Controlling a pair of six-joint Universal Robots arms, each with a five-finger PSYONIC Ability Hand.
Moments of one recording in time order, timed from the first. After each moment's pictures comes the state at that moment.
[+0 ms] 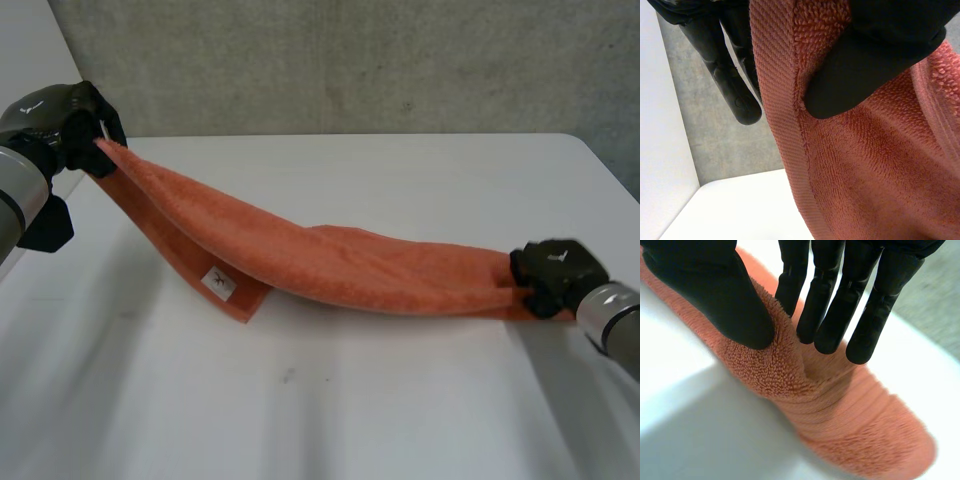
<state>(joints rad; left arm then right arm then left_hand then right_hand) 4.51 -1.68 -1.42 3.04 -1.56 3.00 1.59 -1.19 1.78 -0.18 1.25 2.64 1.18 1.22 1.21 1.22 1.03 0.96 1.18 1.18 1.19 0.97</state>
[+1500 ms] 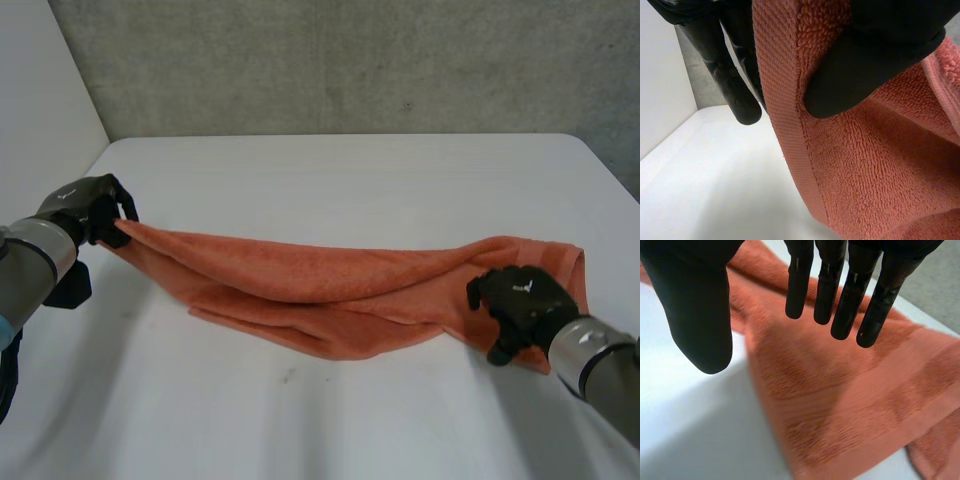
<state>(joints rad) 4.60 -1.86 -1.56 3.14 -1.50 3.00 1.75 -1.34 1.94 -0.11 1.31 2.71 1.18 1.22 1.22 1.22 1.03 0.52 0.61 0.61 0.61 0.41</state>
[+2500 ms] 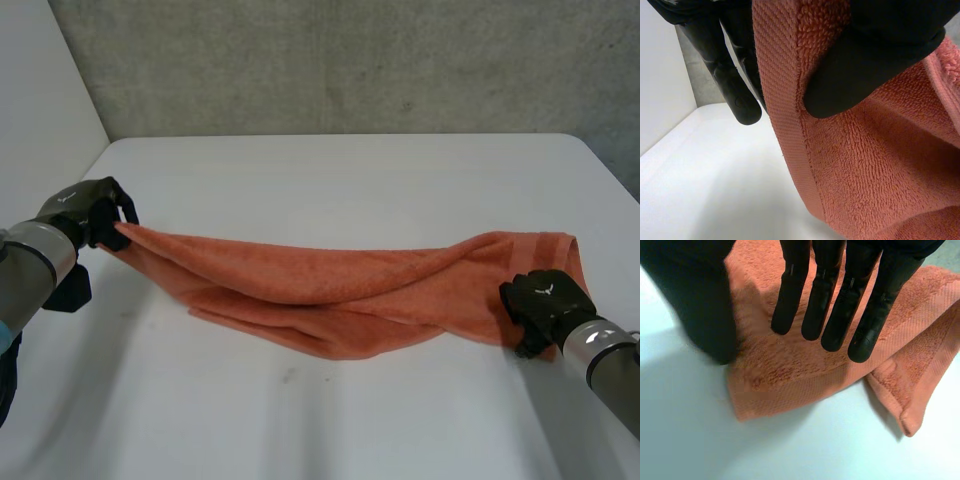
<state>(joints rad) 4.60 -1.85 -1.57 3.13 -1.50 3.00 1.62 -1.17 1.93 -0.29 1.29 2.55 1.18 1.22 1.22 1.22 1.03 0.83 0.98 0.98 0.98 0.65</state>
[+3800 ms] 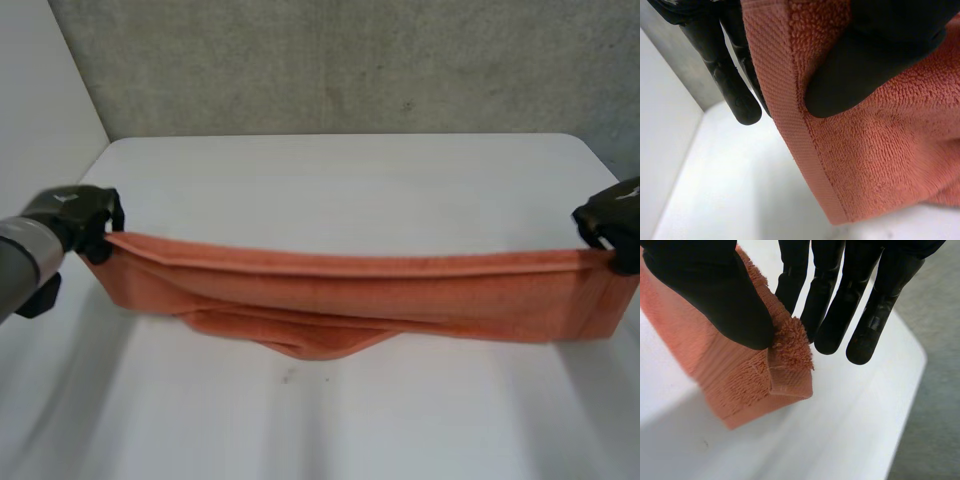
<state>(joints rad) 4.60 -1.82 -1.53 2.98 -1.50 3.36 1.54 -1.25 1.24 0.64 1.34 2.30 1.18 1.22 1.22 1.22 1.03 0.96 1.17 1.18 1.19 0.99</state>
